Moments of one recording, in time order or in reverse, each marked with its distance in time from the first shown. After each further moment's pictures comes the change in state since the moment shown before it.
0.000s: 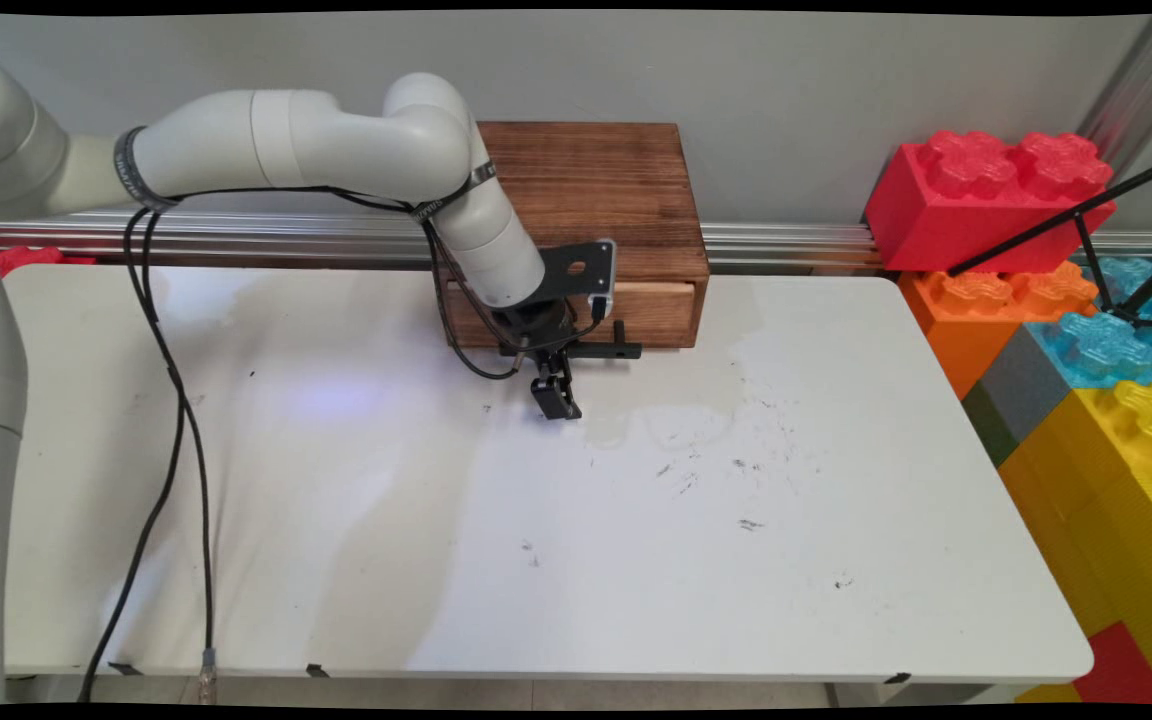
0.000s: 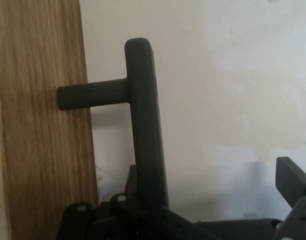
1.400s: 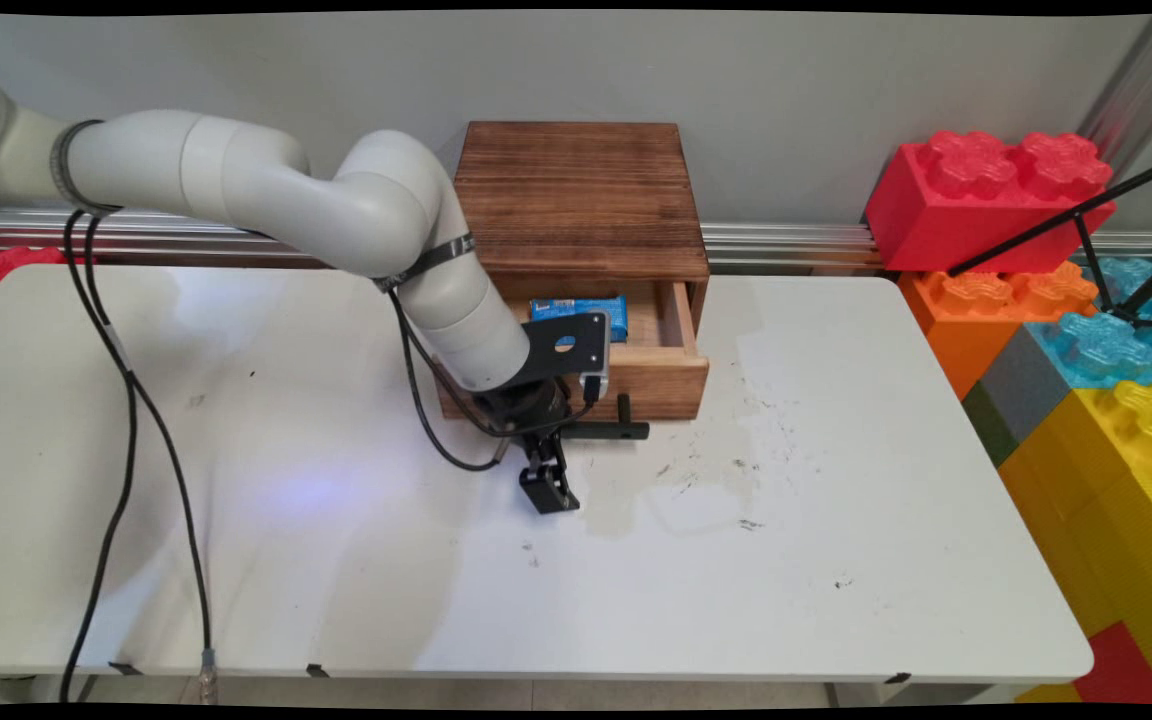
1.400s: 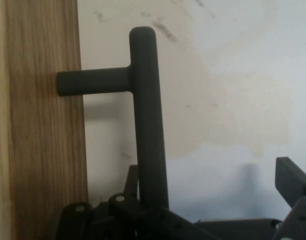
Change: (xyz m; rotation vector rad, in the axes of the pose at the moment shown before) arm 0.006 0.104 -0.016 -0.087 0.037 -0.062
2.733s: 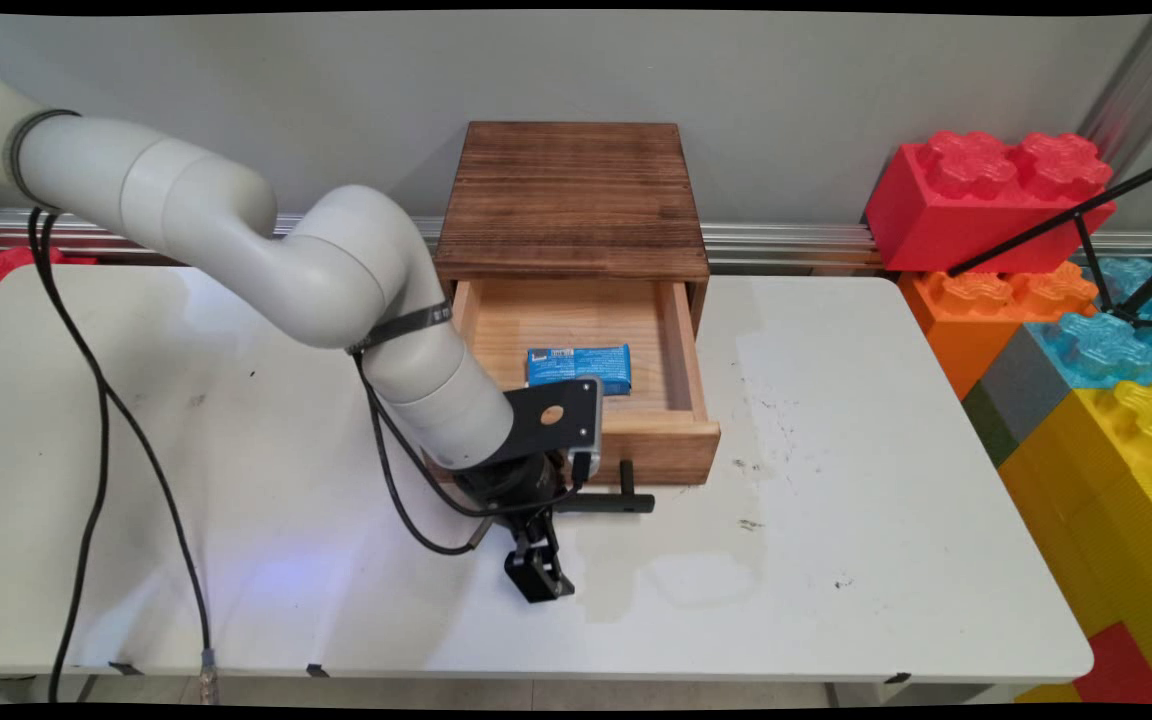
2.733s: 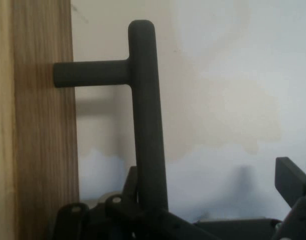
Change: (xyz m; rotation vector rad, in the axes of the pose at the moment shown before) arm -0.003 0.076 -0.005 -0.076 0.026 -0.028
